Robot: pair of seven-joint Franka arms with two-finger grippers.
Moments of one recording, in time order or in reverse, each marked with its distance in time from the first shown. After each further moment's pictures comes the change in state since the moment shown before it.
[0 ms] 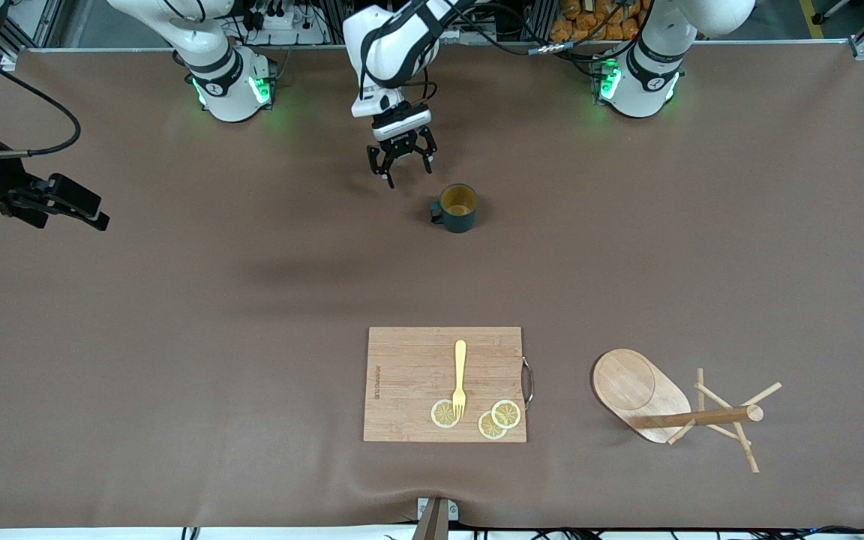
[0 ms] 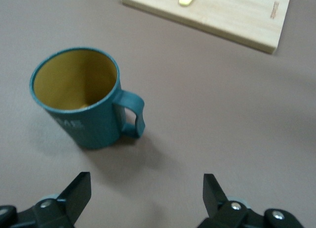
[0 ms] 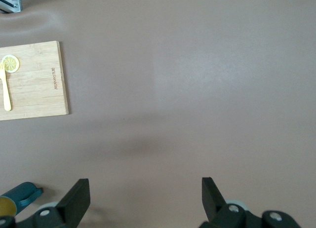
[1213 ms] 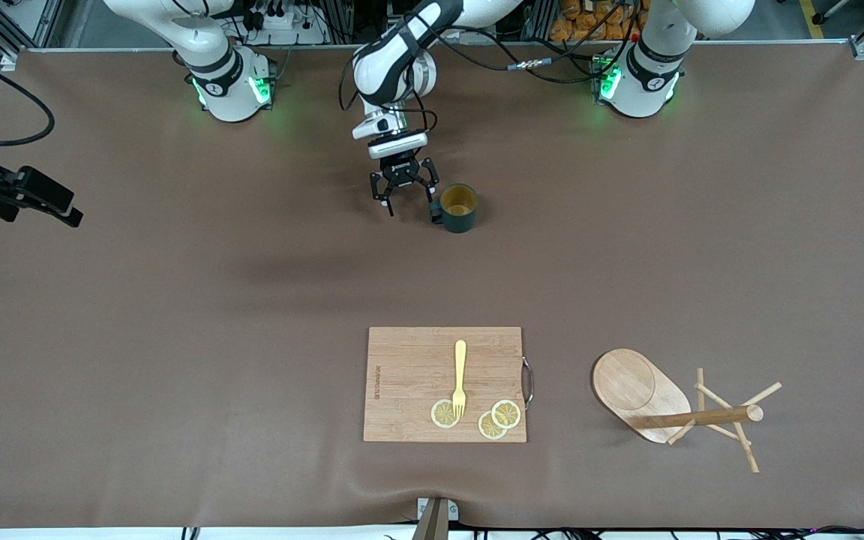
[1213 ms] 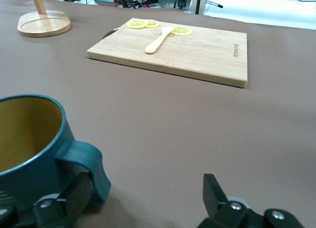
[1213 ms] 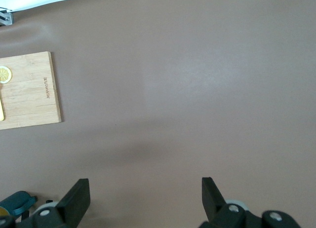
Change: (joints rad) left arm -0.005 0.141 0.023 0.073 0.299 -0.074 -0.034; right arm 0.129 -0.006 -0.165 0.035 -0.014 -0.021 0.001
